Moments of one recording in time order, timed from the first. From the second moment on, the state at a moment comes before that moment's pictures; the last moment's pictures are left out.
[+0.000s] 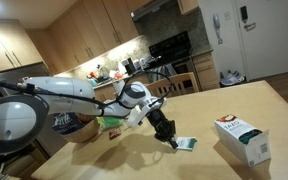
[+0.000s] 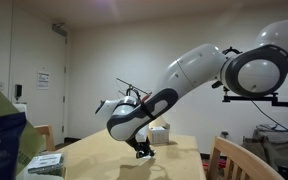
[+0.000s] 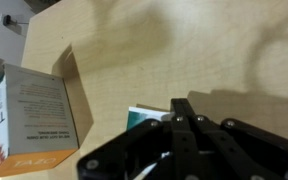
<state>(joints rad) 0.21 1.43 -0.21 -0.68 -0.43 1.61 0.08</state>
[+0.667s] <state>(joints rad) 0.27 1.39 -0.21 -0.69 -0.48 1.78 0.10</state>
